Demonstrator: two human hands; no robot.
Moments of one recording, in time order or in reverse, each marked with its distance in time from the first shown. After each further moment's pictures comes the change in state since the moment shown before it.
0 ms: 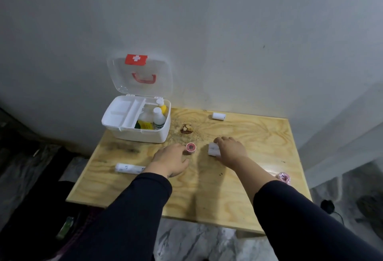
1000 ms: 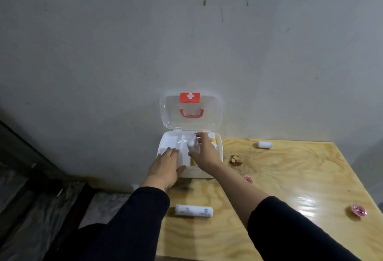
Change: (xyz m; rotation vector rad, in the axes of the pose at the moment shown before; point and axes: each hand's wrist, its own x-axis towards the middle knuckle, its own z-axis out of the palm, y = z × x) left_hand 0.005 -0.180 -0.084 -0.037 0.169 -0.054; right_hand 0.067 -0.240 -0.089 0.974 0.231 0.067
